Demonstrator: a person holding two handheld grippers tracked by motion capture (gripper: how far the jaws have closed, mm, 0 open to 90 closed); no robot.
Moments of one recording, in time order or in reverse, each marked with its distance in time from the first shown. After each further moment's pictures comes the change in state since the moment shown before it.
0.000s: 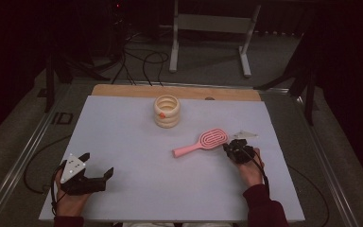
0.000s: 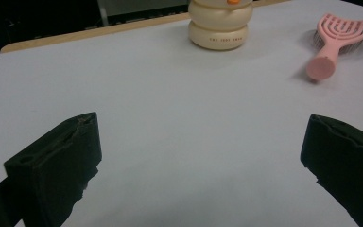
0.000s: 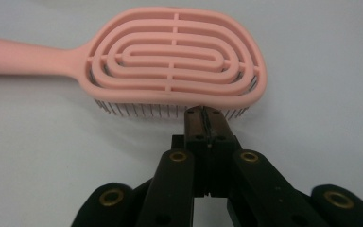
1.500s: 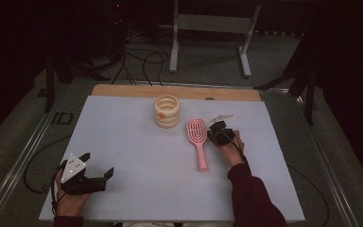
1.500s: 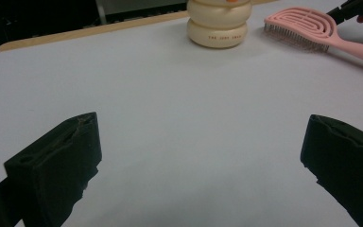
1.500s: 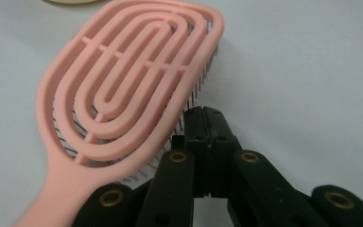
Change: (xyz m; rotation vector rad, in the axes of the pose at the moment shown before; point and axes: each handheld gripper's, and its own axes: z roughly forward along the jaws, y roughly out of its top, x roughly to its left) left arm 0.000 -0.001 0.001 0.005 -0.005 0.002; right arm 0.014 0.054 0.066 0.043 0.049 -0.082
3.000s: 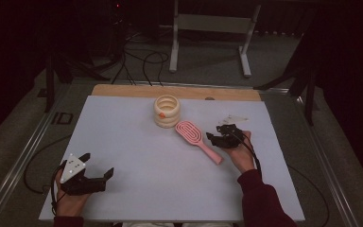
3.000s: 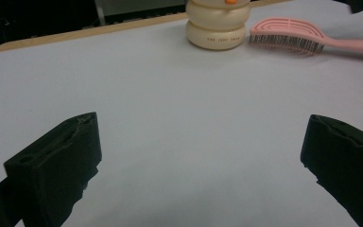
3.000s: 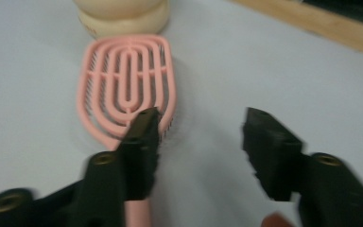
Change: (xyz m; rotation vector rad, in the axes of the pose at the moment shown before) left arm 0.000 0.000 -0.002 -0.012 -0.005 -0.007; right arm -0.003 -0.008 -0.056 -0.163 0.065 -0.019
